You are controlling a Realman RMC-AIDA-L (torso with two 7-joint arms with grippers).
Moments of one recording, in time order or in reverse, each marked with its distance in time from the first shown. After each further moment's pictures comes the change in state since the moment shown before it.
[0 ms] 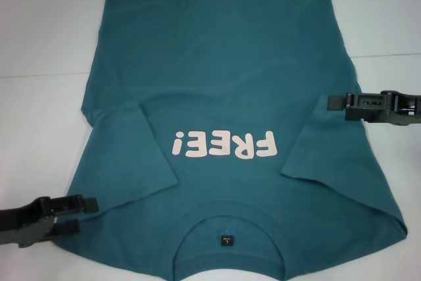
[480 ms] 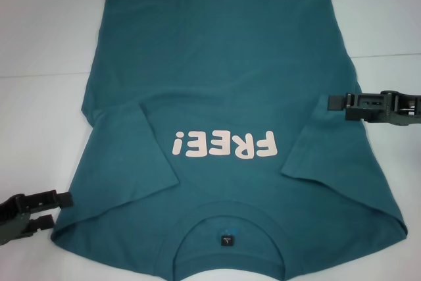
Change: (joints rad) left arm 0.030 0.003 -0.060 0.037 0.013 -0.036 0.017; right arm 0.000 0.000 0.000 0.000 0.000 0.000 -0.001
